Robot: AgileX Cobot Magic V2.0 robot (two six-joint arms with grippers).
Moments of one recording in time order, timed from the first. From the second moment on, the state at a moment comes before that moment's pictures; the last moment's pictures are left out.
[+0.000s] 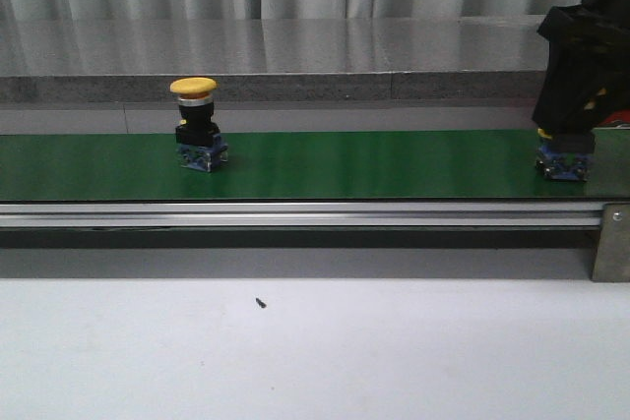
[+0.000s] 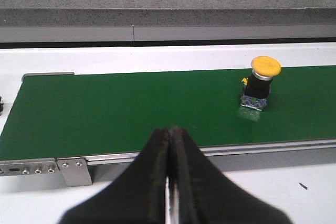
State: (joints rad) left arm 0.03 0.57 -0.56 -0.35 0.50 0.28; right arm 0.02 1.71 -1.28 0.39 0.85 -0.56
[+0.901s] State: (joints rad) left arm 0.03 0.57 -0.56 -0.35 0.50 0.28; right arm -0.23 1.32 -1.00 0.19 1.01 -0.34
